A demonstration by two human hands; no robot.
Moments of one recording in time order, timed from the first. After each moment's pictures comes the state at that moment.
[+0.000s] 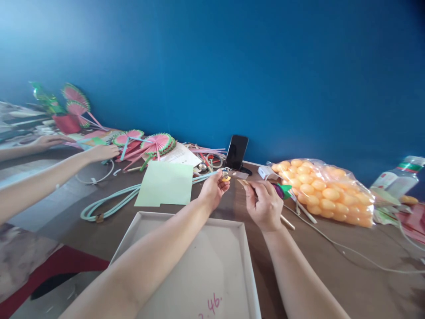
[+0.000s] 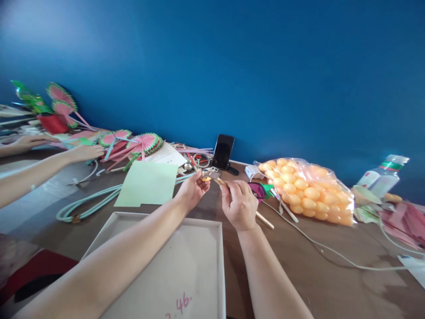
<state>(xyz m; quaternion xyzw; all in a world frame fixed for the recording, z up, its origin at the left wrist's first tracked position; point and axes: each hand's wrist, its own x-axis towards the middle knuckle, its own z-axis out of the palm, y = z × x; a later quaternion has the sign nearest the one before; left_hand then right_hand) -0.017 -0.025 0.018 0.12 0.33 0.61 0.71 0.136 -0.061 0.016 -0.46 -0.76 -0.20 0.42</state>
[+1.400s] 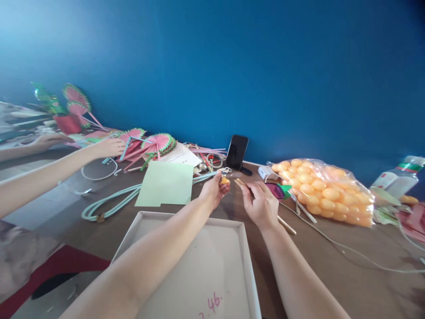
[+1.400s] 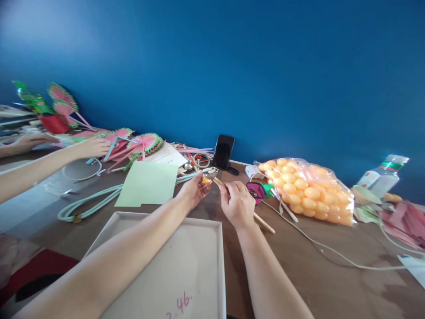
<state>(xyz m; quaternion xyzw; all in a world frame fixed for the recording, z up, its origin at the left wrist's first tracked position) -0.016 -0.021 0.012 0.10 0.38 0.58 0.71 0.135 -0.058 0.007 -0.51 -0.75 -0.17 0.38</state>
